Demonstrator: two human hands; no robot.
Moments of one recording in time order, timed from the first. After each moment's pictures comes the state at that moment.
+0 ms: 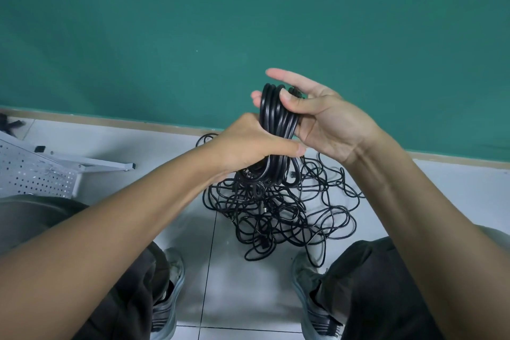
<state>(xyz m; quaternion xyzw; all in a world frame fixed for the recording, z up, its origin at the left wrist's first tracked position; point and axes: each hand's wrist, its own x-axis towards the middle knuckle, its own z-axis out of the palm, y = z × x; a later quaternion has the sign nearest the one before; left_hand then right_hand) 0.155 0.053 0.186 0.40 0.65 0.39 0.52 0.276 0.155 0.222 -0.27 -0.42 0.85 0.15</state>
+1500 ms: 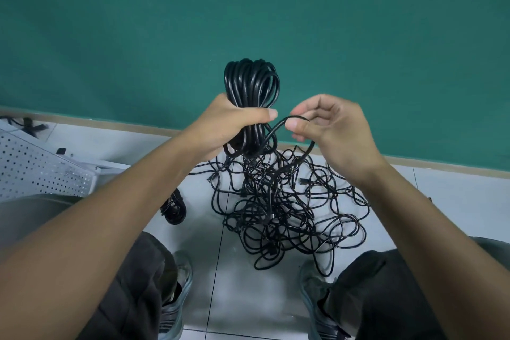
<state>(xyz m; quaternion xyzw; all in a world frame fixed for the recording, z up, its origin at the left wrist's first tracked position) 0.106 0.058 0.182 0.35 0.64 0.51 0.46 0.292 0.144 0.207 -0.35 -0.69 0.59 0.23</state>
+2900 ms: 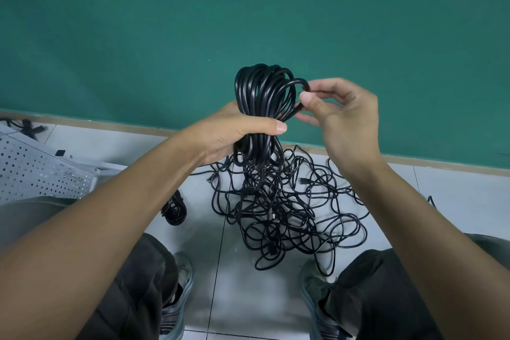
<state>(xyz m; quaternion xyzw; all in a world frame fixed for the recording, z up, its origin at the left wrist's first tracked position) 0.113 0.053 0.194 0.34 0.59 0.46 0.57 0.280 0.142 0.212 -0.39 -0.61 0.58 0.38</state>
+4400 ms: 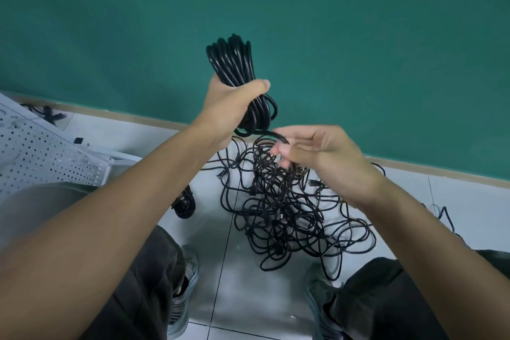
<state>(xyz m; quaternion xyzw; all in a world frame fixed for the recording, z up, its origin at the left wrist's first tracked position) 0.092 0.062 0.184 0.20 0.68 0.61 0.34 0.282 0.112 0.204 -0.29 -0.68 0.67 0.09</state>
